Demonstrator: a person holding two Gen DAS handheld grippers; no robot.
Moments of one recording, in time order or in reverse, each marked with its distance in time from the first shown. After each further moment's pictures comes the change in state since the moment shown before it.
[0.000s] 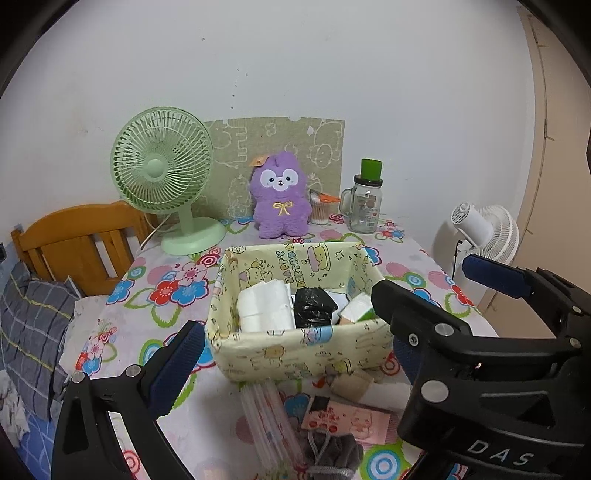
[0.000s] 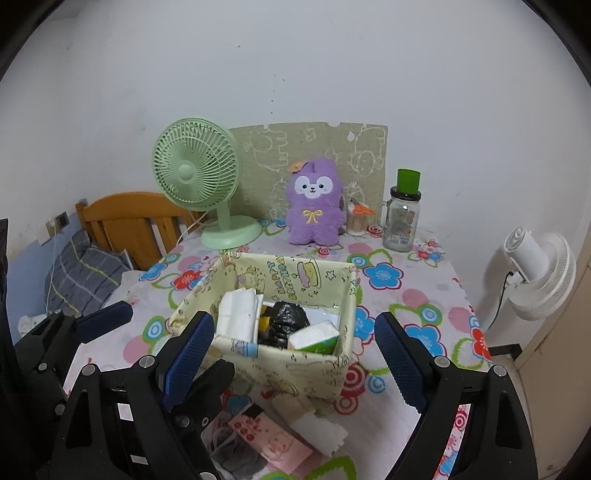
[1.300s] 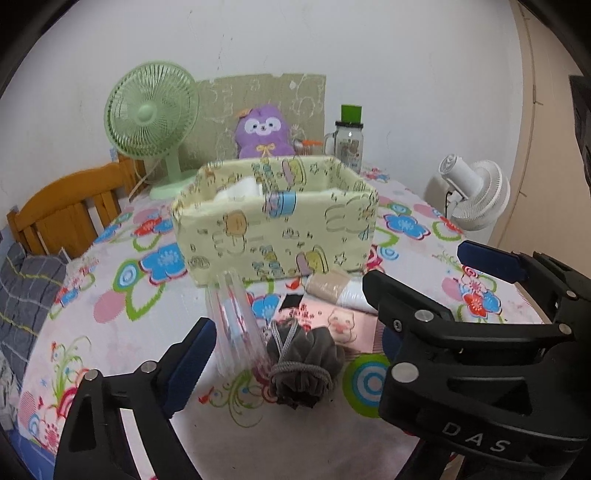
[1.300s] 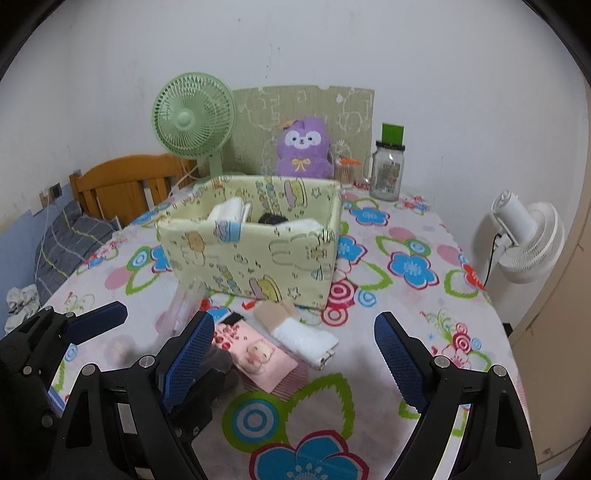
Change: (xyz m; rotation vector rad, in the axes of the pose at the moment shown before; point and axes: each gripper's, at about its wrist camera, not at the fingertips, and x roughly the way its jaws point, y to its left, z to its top) left arm 0.006 -0.027 -0.094 0.022 0.097 -0.020; right arm 0.002 -0.008 -0.102 -0.006 0.078 -0.037
